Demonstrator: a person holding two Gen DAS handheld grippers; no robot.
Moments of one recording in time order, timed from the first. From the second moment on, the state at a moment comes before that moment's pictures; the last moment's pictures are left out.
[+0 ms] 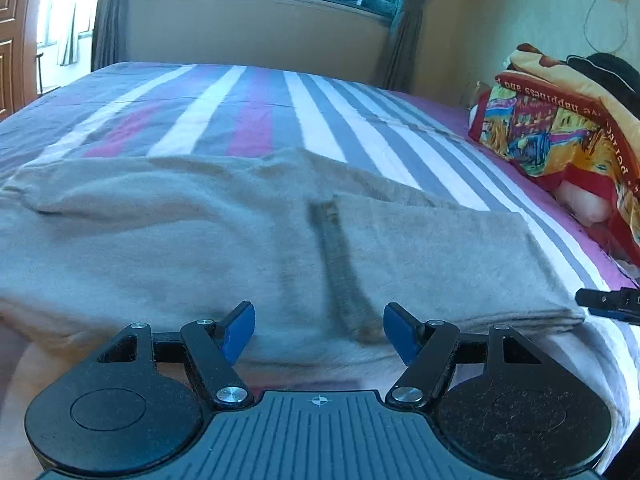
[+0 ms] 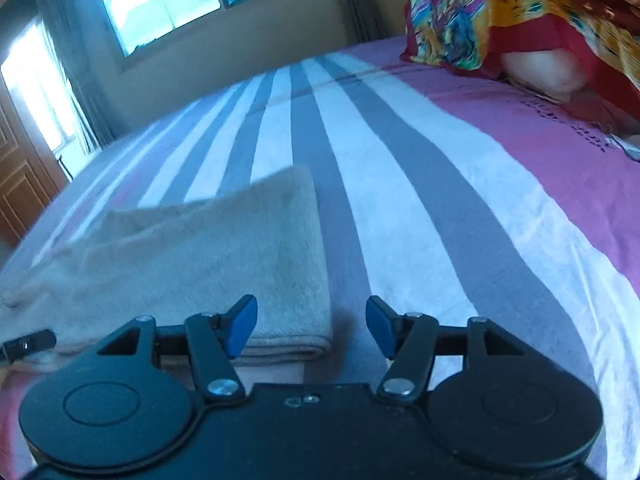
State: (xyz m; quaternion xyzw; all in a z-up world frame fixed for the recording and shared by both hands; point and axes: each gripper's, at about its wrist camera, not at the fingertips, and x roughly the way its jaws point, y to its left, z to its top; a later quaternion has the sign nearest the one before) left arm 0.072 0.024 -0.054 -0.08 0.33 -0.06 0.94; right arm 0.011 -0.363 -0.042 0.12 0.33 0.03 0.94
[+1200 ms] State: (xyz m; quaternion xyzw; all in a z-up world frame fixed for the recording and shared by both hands) left arm 0.082 0.290 -0.180 -0.60 0.10 -0.04 0.79; right arm -0.004 -0.341 -0.038 0.08 0.33 0.00 0.94
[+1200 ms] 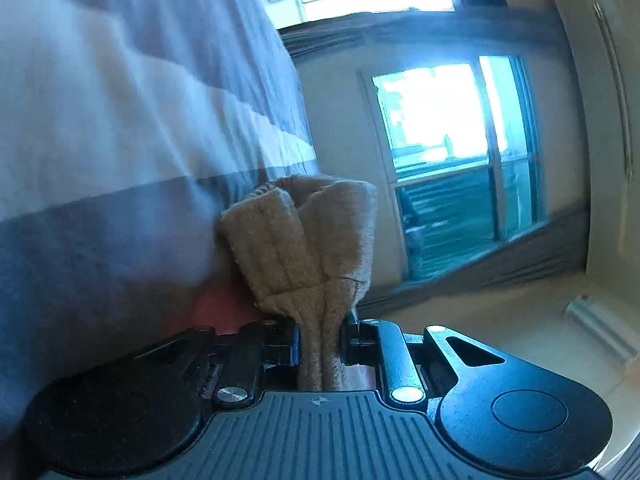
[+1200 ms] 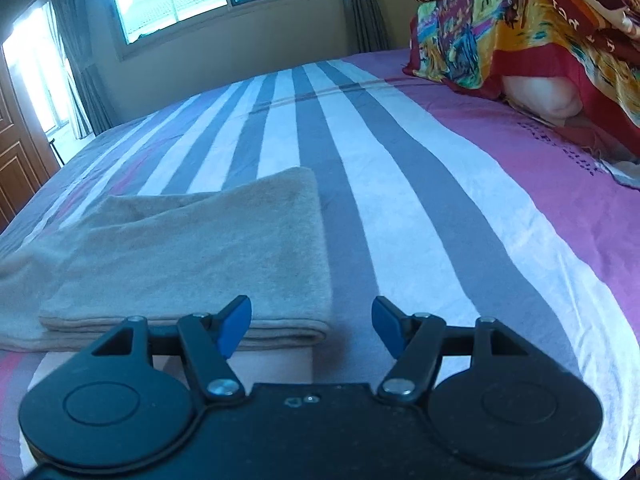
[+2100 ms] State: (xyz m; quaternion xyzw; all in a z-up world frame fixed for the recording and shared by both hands) left arm 0.144 0.276 -0.097 -0.53 0.12 -0.08 0.84; right arm 0.010 -0.451 -0.047 0.15 0.27 -0.07 0.95
